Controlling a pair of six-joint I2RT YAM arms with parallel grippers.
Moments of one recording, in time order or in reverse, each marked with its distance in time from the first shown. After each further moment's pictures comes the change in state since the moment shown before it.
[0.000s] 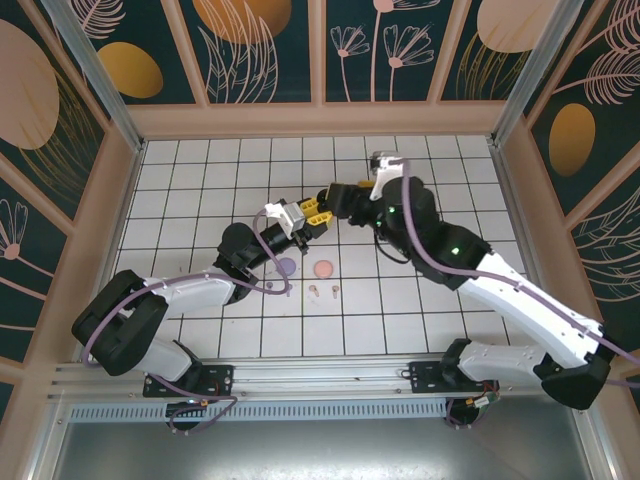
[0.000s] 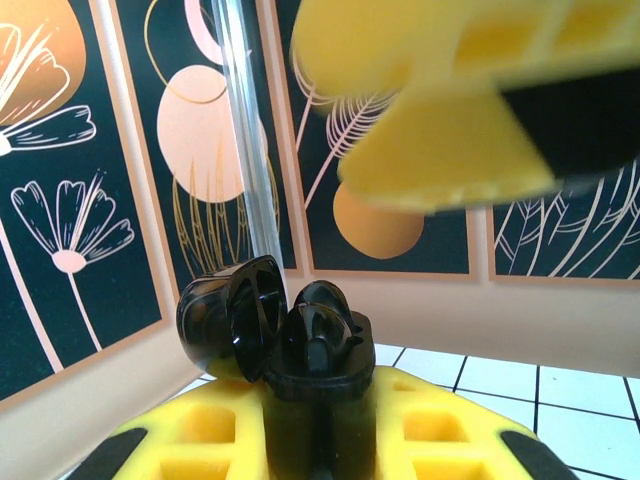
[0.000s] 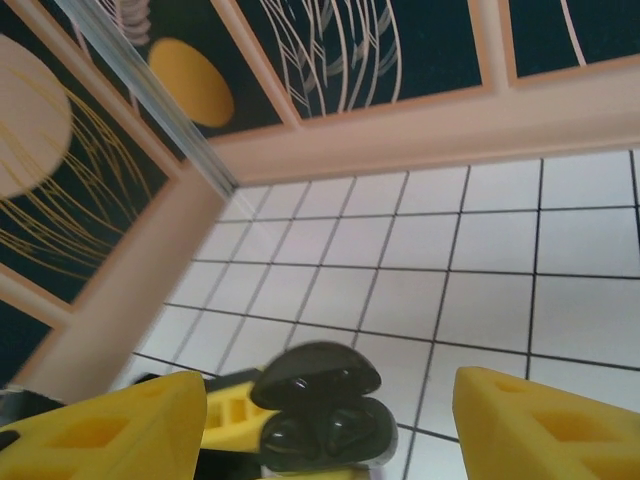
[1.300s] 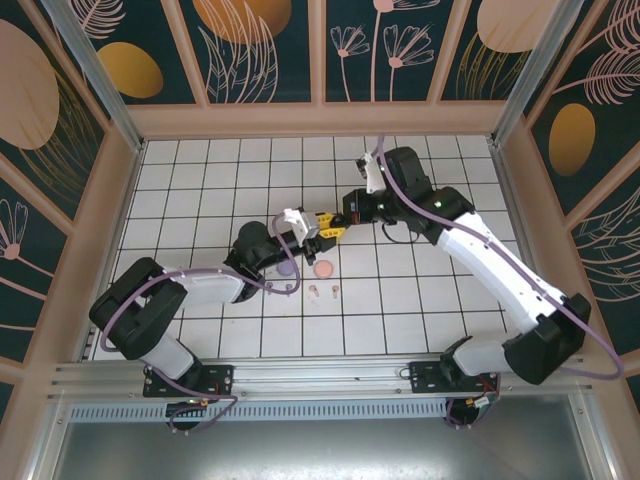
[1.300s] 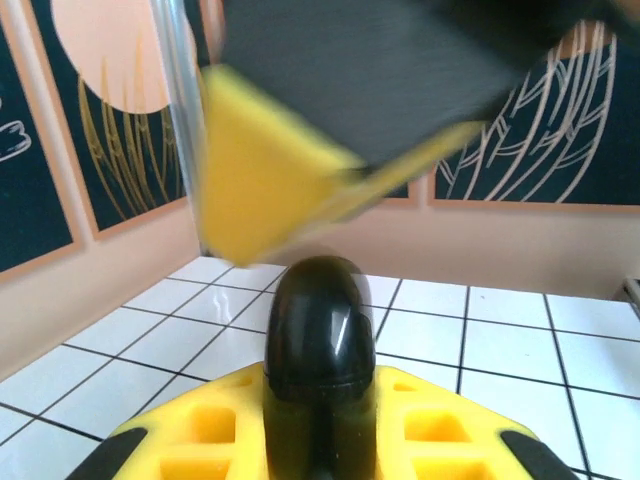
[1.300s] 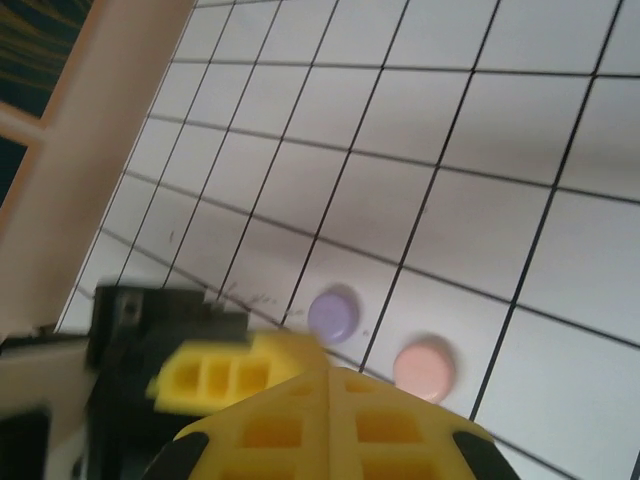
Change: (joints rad) left arm -0.010 0.115 0.023 -0.069 0.108 -0.006; right arm -0.260 0.199 0.053 -0.283 -0.553 -0.112
